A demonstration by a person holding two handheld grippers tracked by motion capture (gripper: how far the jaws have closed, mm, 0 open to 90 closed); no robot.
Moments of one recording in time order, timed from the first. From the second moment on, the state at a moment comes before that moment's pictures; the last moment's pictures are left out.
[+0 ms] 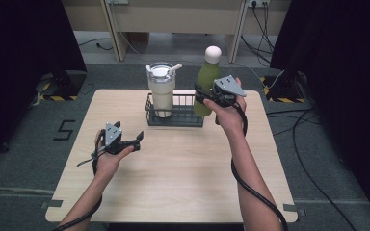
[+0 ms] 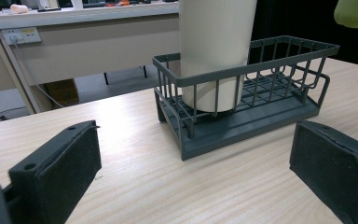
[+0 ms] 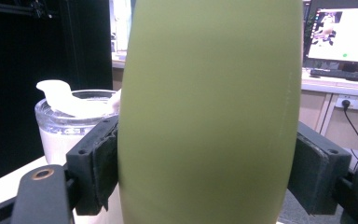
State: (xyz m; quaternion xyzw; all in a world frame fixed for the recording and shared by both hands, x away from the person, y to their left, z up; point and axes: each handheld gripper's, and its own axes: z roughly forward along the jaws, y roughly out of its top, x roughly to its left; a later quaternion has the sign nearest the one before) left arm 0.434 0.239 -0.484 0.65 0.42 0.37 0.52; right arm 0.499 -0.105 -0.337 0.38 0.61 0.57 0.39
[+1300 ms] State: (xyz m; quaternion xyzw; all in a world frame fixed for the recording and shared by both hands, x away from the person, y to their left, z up) left arm 0.434 0.243 -0.482 0.64 0.42 0.37 0.52; right arm 0.534 -0.083 -0.324 0.39 0.62 0.56 0.39
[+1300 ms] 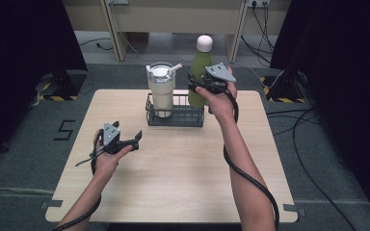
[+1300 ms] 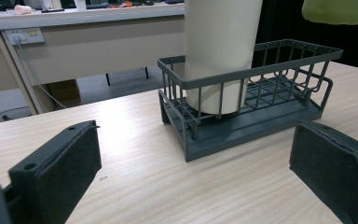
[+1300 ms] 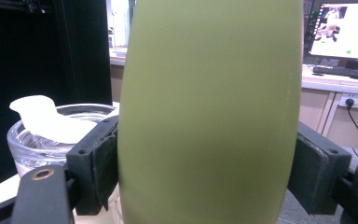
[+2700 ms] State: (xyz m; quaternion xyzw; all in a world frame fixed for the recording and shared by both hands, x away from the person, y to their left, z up) left arm 0.434 0.244 -0.481 0.64 0.42 0.37 0.53; right arm 0.562 -0.067 -0.337 0.41 0.63 0.54 0.38
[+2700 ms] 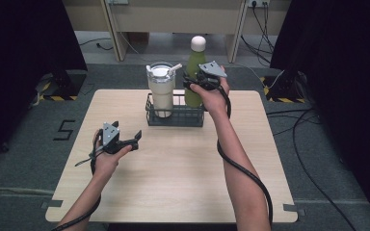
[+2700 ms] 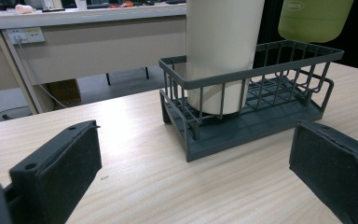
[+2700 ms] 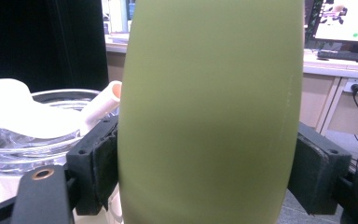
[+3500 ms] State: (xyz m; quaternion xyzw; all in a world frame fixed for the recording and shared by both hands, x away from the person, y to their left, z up) left arm 0.434 0.245 -0.482 0.64 0.42 0.37 0.52; right arm 0.575 -0.062 -0.345 0.41 0.64 0.53 0.37
